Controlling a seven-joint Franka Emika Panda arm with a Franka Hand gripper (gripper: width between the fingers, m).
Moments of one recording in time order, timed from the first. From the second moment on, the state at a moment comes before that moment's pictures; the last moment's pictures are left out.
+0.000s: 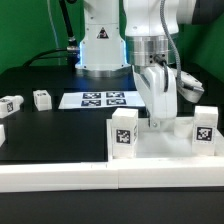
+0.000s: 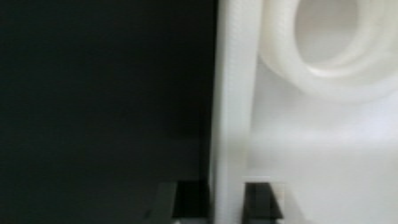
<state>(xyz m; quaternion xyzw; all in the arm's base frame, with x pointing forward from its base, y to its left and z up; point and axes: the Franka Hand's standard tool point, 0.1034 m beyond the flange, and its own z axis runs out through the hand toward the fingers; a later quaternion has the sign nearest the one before) 0.539 0.060 0.013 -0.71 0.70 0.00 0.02</state>
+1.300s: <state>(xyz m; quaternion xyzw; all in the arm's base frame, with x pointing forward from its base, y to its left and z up) 0.516 -0.032 0.017 -0.92 0.40 -0.01 0.02</state>
